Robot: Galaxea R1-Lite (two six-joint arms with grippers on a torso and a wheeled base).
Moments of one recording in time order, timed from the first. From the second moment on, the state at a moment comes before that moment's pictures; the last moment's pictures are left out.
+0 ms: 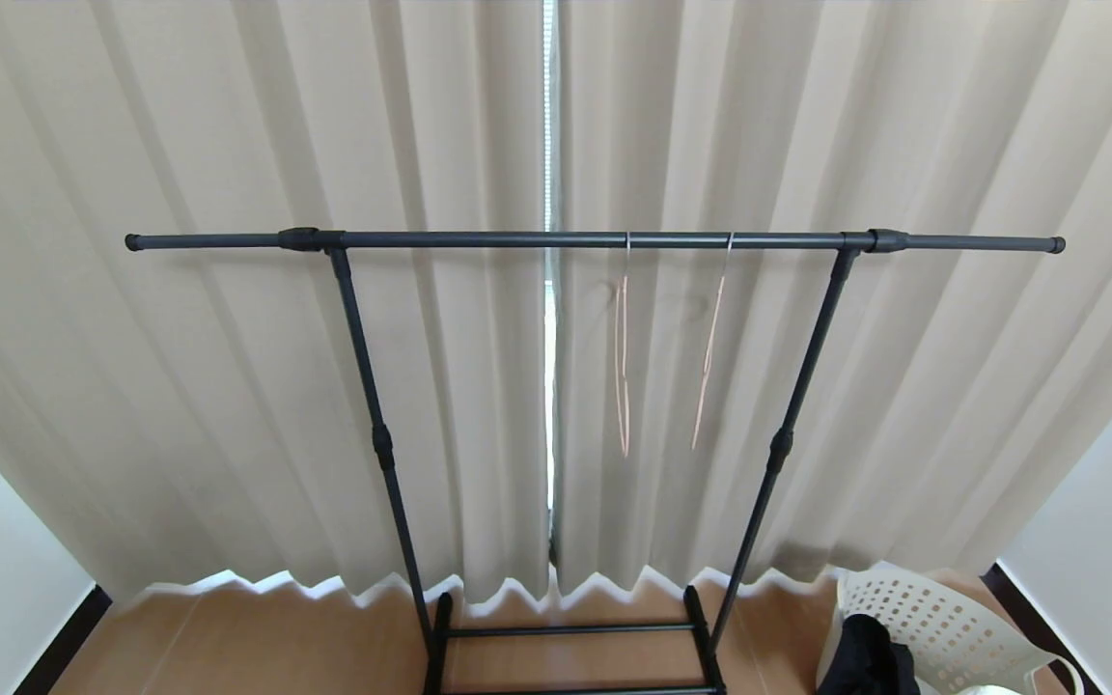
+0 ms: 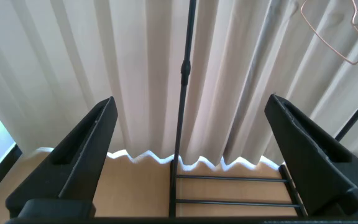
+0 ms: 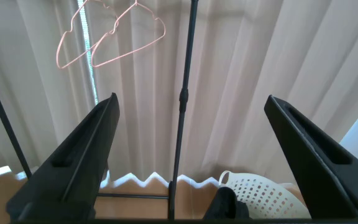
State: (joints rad) left arm 0.00 0.00 0.00 -0.01 0.06 -0.03; right arm 0.01 0.00 0.00 -0.09 0.00 -0.03
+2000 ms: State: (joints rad) left arm 0.00 0.00 0.00 0.00 0.04 -0.01; right arm 0.01 0.00 0.00 -0.08 0.01 -0.03
